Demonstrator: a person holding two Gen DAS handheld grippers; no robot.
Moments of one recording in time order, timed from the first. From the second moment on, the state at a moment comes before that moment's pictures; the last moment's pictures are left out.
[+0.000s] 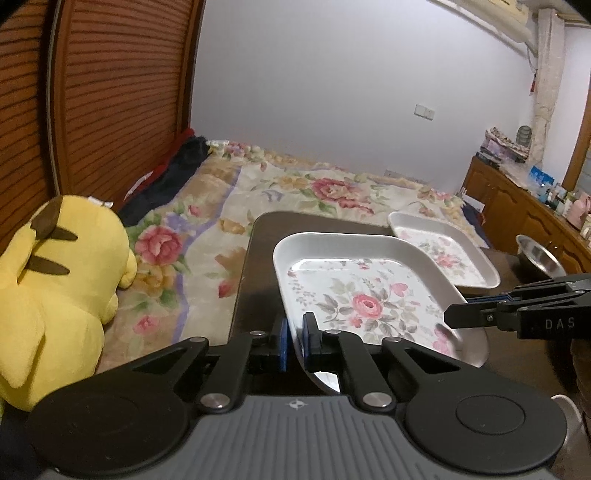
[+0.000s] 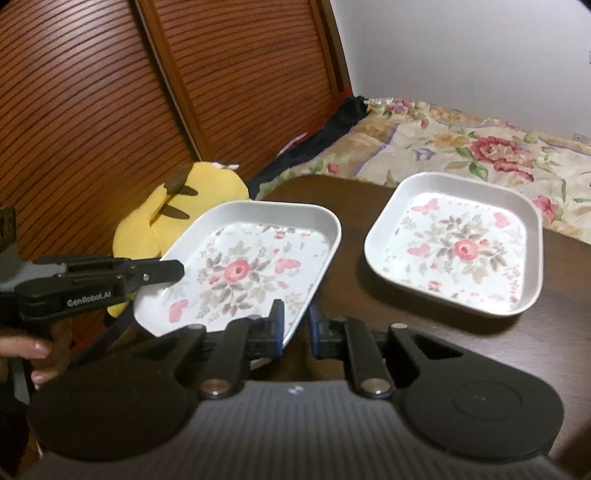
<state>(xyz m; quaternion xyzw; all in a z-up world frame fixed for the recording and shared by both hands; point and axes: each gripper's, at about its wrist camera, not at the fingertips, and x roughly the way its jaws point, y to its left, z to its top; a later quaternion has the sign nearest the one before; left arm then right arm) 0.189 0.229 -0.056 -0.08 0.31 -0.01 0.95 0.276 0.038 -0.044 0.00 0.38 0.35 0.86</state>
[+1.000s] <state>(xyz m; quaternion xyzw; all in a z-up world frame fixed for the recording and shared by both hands) 0.122 0.135 0.009 -0.04 0.25 -0.08 0.97 0.200 -0.066 0.003 0.05 0.29 0.31 0.91</state>
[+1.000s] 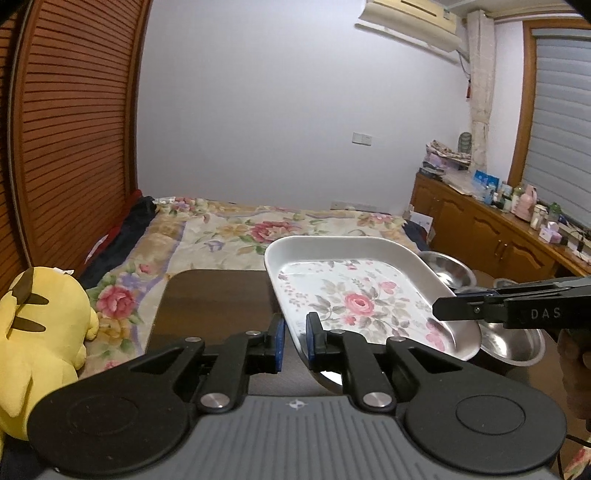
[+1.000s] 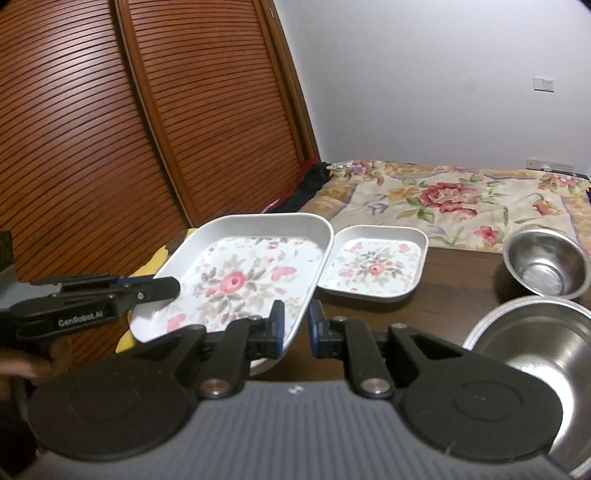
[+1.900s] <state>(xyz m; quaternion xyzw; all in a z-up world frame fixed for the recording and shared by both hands) 0.077 0.104 -0.004 -0.03 0.26 -0.11 0.96 0.143 -0.107 -0.022 0.08 0.29 0.28 0.91</state>
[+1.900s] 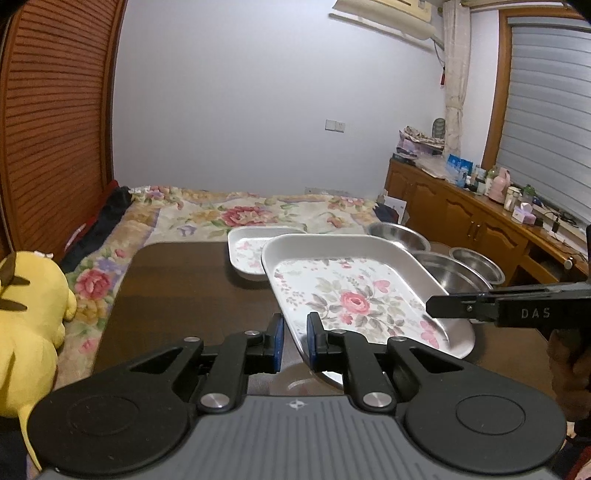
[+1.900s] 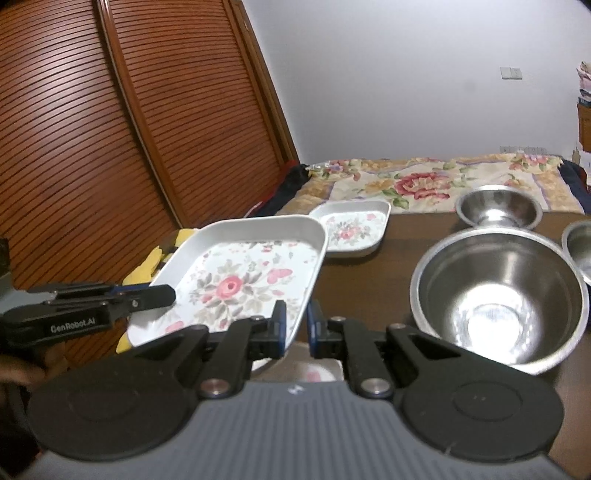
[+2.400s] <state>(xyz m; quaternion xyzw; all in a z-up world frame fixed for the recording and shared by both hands) 0.057 0.093 -0.030 -0.04 0.29 -0.12 0.95 0.120 -0.118 -0.048 0.10 0.32 0.27 0.90</state>
